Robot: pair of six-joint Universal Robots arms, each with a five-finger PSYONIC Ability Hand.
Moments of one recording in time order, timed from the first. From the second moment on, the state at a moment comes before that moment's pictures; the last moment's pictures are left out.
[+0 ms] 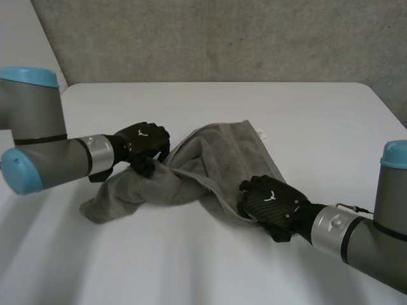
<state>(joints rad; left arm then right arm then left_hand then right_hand) 4.44 -2.27 -1.07 2.76 -1.00 3.73 1.89 -1.25 1.78 0.10 0.95 2.38 1.27 1.31 0.23 0.24 1.13 1.31 1.29 0.23 0.25 1.16</state>
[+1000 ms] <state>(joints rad) 4.45 -1.98 -1.60 3.05 -1.12 3.73 1.86 -1.30 1.79 0.19 0.96 2.44 0.47 0.46 0.23 0.24 0.26 1.31 1.29 0.23 0.25 1.16</state>
